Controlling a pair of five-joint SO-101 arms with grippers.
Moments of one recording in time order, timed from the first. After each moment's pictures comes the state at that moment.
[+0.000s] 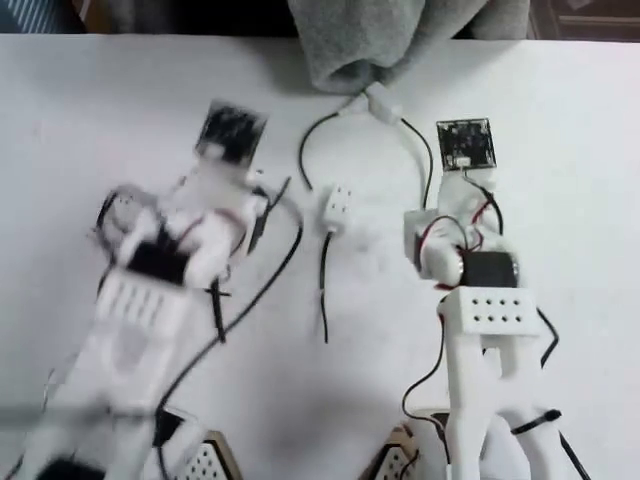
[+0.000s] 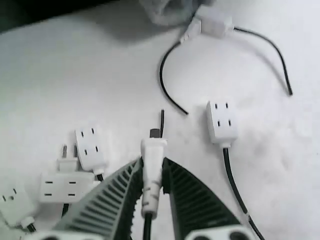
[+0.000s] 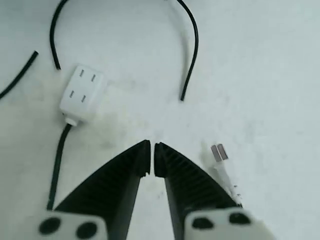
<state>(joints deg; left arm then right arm) 12.6 -32.1 34.5 53.7 -3.8 -1.8 -38.1 44.4 51.1 5.7</state>
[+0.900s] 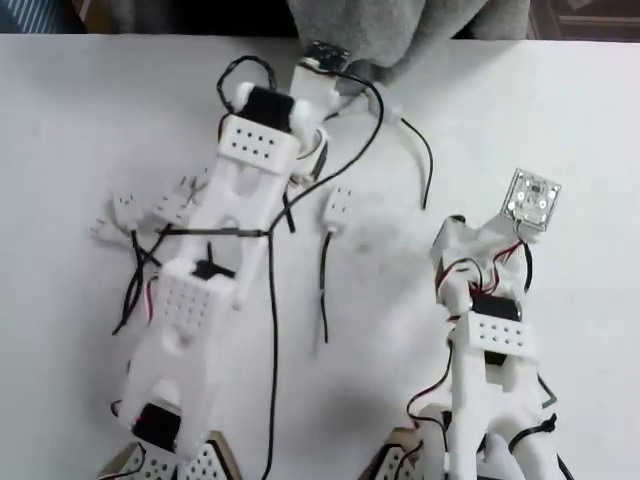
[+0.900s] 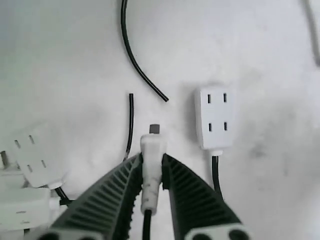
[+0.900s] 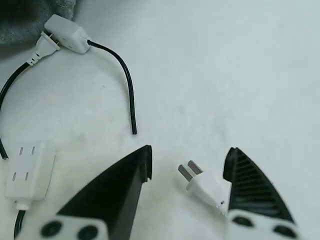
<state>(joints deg) 16.0 51.0 -69.6 101.9 1.0 8.7 -38.1 68.2 16.0 -10.2</state>
